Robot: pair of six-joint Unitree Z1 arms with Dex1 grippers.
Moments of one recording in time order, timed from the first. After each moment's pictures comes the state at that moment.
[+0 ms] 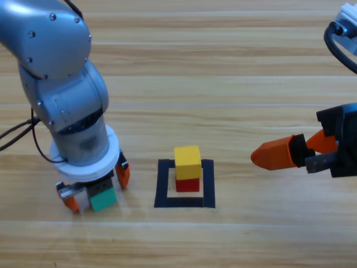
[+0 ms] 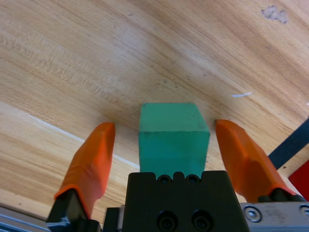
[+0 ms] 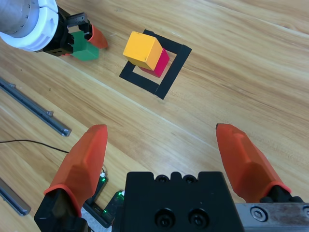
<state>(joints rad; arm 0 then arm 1) -0.76 2.00 -1.18 0.70 0.13 -1.41 1.09 1.45 -0.89 0.27 -0.13 0.59</state>
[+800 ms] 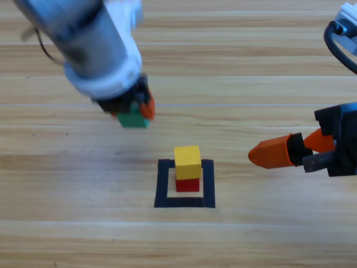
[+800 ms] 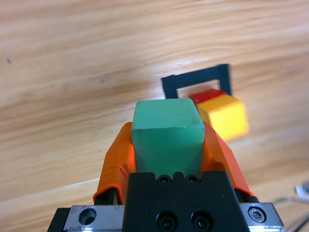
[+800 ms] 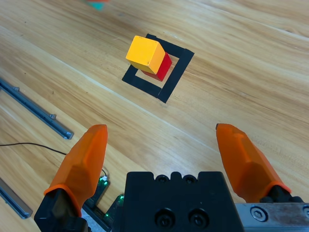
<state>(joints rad) -0.76 1.88 -1.53 0.86 0.11 -0.66 1.09 1.45 -0.87 0.23 -0.13 0.59</state>
